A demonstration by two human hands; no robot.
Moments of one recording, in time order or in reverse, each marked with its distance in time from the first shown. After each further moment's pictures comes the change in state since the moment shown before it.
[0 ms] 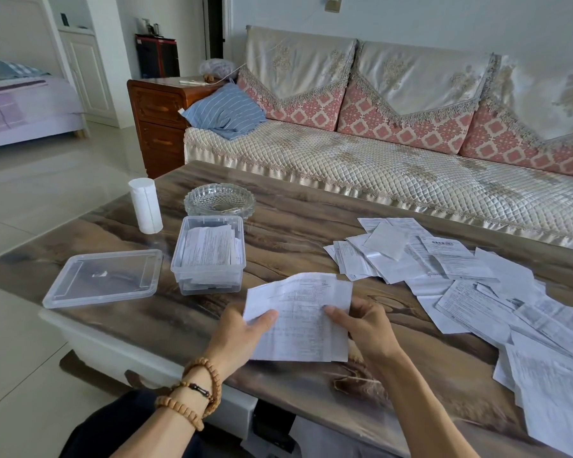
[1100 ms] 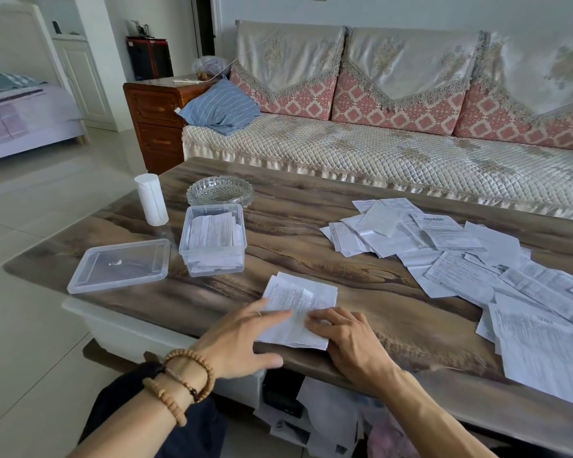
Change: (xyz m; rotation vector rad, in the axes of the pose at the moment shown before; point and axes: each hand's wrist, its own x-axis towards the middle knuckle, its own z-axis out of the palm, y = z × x) left_hand -0.044 -0.008 -0.025 0.883 -0.454 0.385; right_hand -0.052 0.044 -0.006 -1.319 -0.257 -0.529
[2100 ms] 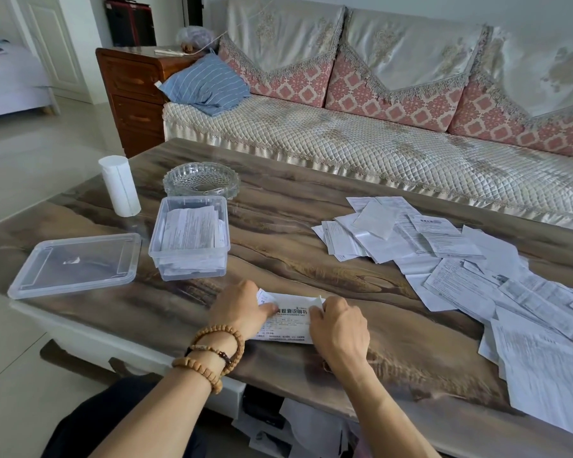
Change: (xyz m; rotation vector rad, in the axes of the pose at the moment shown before) left_hand 0.094 -0.002 0.001 -0.120 0.319 -0.427; right_hand 0.060 -0.008 0.003 0.136 0.206 0.765
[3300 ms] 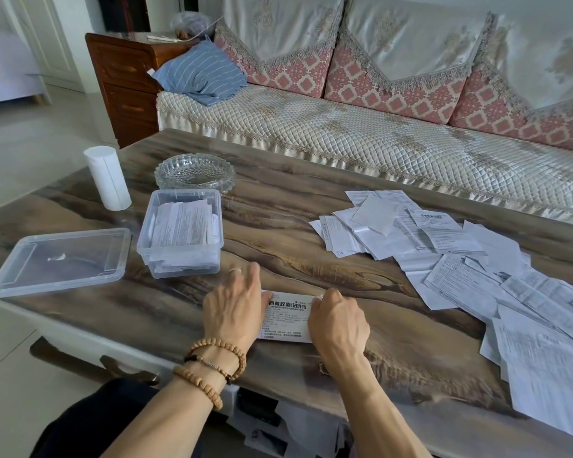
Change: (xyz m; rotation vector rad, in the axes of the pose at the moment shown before) left_hand -0.004 0.003 0.016 0.343 0.303 0.173; right_hand 0.009 -0.010 -0.007 -0.161 -0.018 0.043
